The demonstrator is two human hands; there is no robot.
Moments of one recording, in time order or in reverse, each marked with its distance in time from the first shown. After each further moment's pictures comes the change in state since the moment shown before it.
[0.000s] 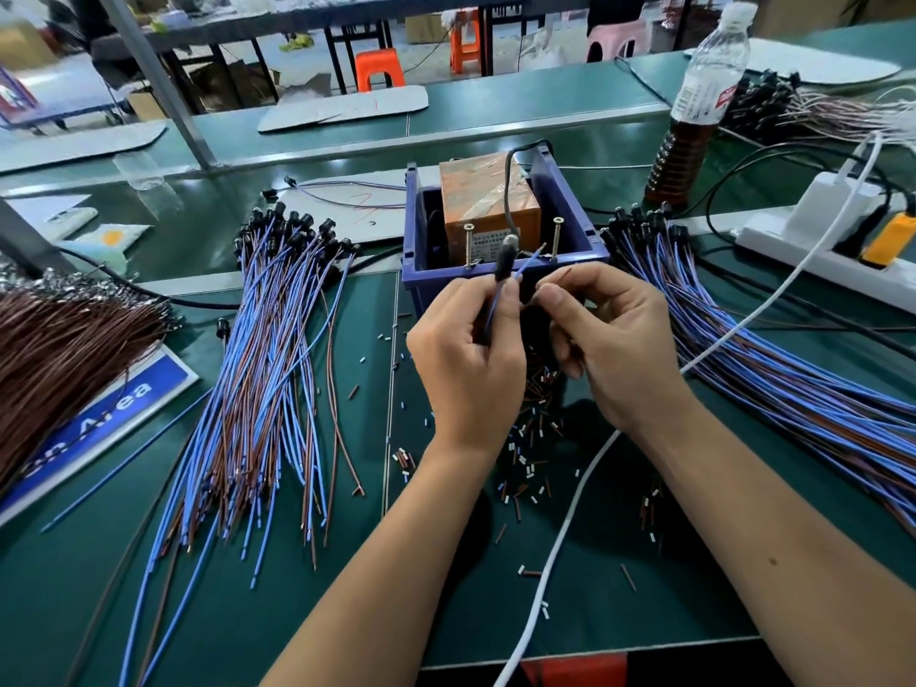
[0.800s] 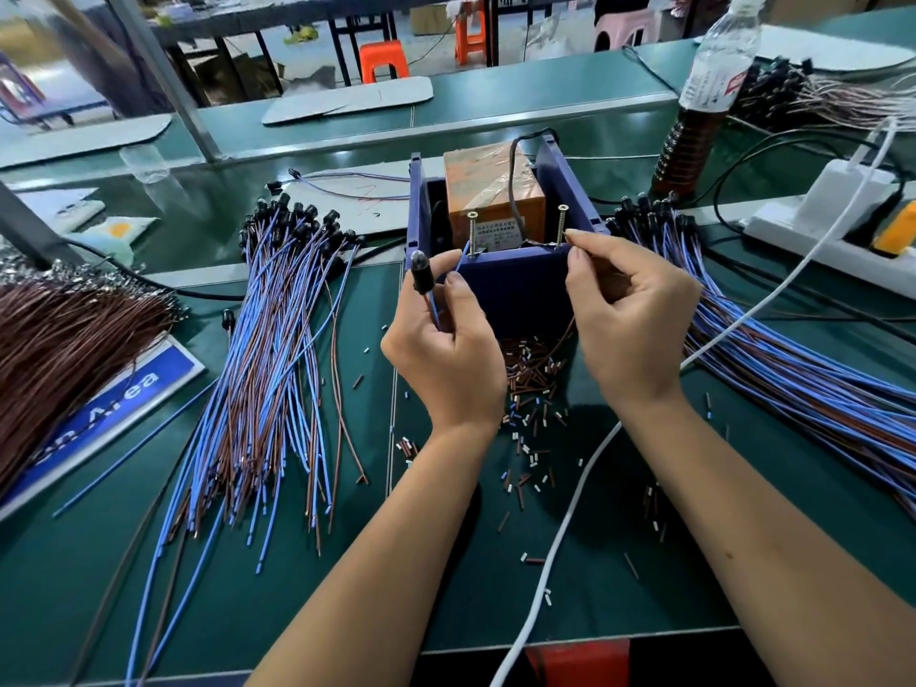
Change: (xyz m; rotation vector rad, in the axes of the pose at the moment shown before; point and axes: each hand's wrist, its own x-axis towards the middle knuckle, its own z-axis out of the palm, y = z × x) left_hand 0.001 0.001 0.001 -0.117 0.262 -0.248; right_hand 0.006 -0.008 0.009 -0.669 0.379 -0.430
